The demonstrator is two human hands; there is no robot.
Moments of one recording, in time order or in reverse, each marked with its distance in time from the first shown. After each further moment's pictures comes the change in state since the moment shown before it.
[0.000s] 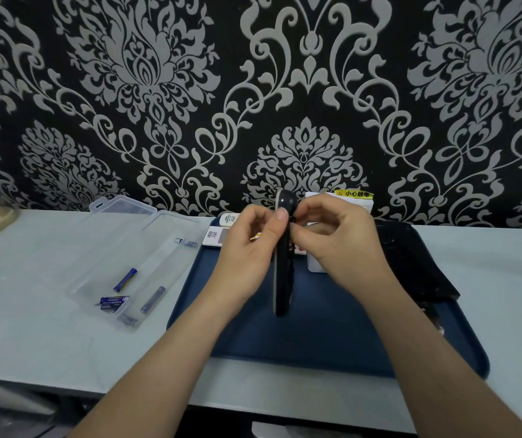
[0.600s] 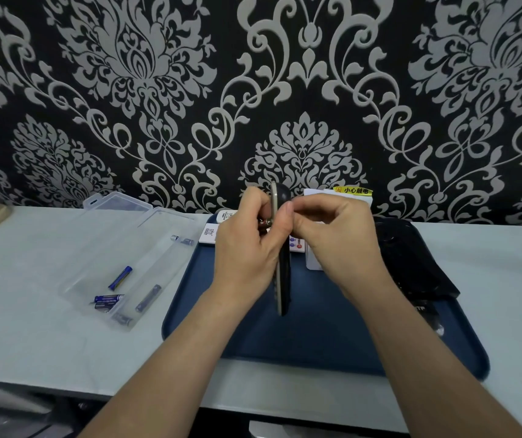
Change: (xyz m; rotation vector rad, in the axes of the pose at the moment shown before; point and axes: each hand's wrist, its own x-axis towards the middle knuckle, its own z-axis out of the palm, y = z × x) left_hand 0.002 0.005 0.007 0.416 0.228 0.452; right_hand 0.003 0.000 0.007 0.018 0.090 0.019
